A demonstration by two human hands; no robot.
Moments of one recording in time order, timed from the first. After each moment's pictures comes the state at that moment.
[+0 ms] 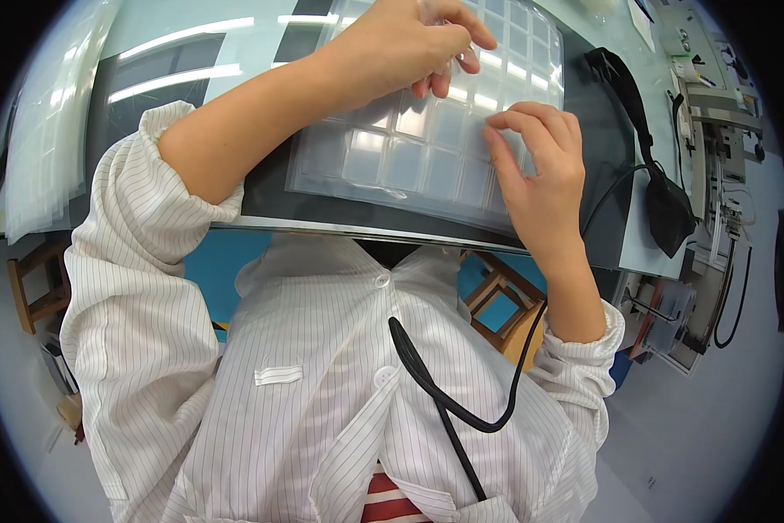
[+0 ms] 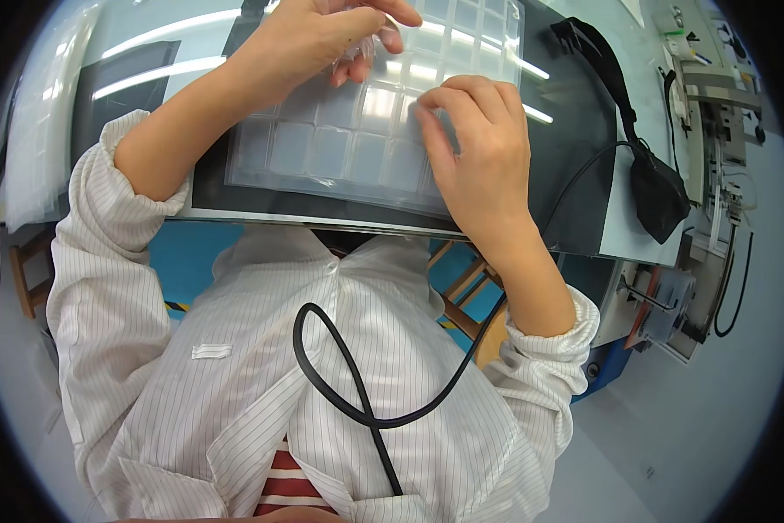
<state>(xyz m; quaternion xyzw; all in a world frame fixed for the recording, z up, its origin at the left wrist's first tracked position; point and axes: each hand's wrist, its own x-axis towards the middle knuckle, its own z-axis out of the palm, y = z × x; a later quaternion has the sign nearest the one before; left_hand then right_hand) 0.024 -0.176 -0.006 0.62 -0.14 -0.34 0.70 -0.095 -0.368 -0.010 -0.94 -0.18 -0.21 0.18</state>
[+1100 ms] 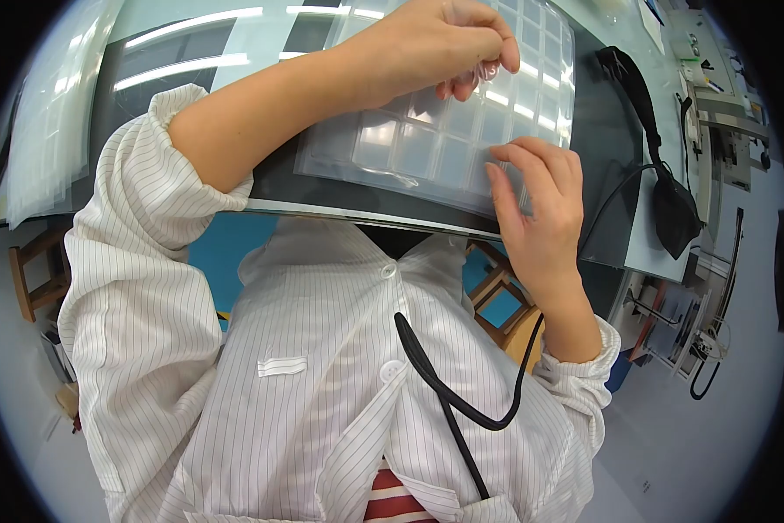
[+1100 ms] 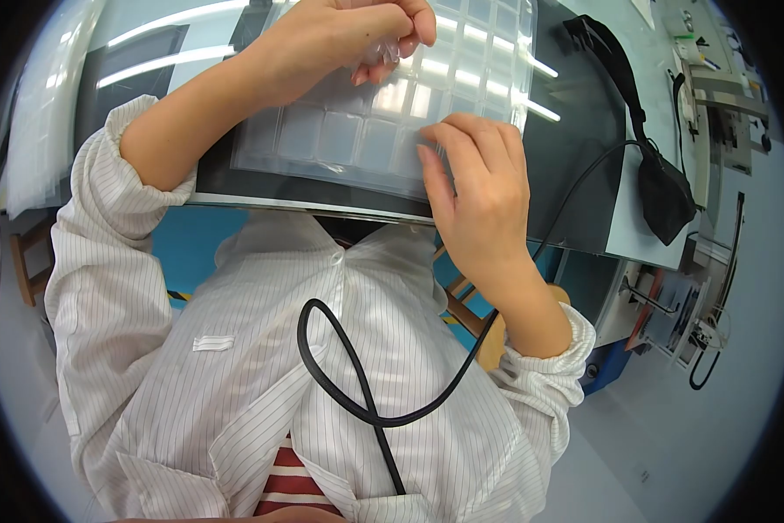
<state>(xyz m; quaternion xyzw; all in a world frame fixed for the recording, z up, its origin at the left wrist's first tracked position) 0.020 -0.186 -0.020 0.52 -0.17 -0.39 0.74 -0.132 -0.364 -0.008 -0.95 -0.18 -0.17 0.20</state>
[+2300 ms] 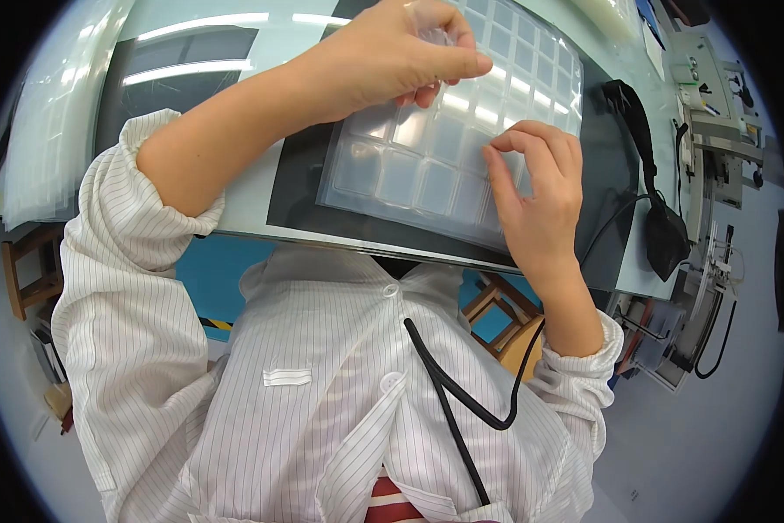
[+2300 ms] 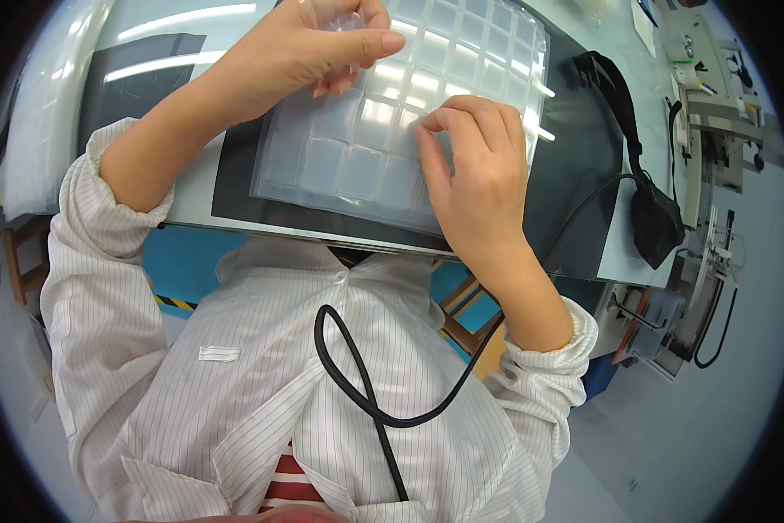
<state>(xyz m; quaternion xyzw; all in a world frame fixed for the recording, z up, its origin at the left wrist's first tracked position) 0.025 -0.157 -0.020 0.62 -0.15 -0.32 0.70 -0.092 -0.364 -0.014 -0.95 -0.19 -0.19 0.18</state>
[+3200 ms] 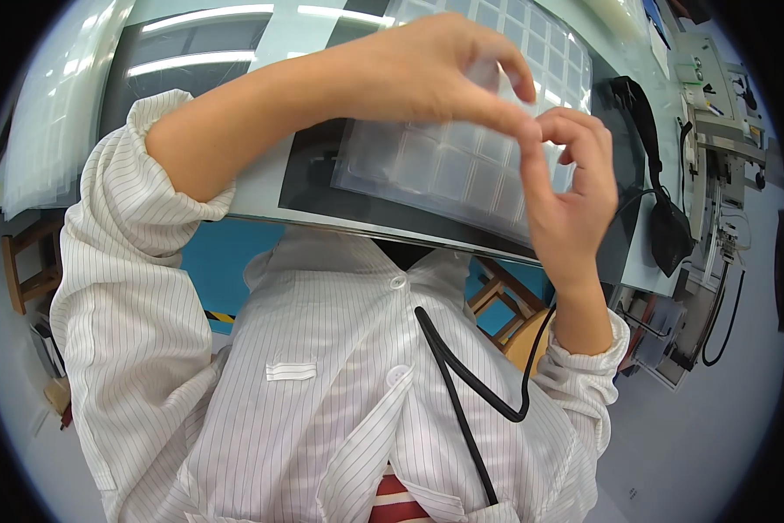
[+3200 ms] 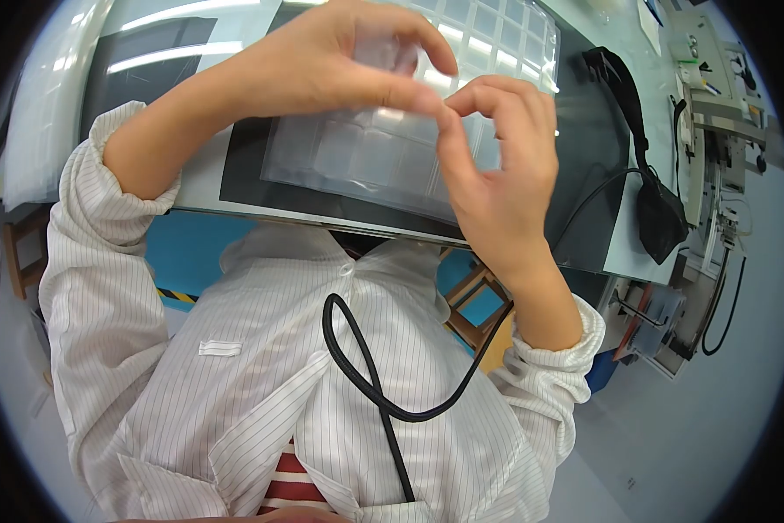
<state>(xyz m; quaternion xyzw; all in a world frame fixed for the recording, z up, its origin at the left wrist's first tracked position) 0.018 -0.165 -0.022 0.66 -0.38 -0.20 0.61 -0.092 -0.360 -0.001 -0.93 -0.18 -0.22 0.25</state>
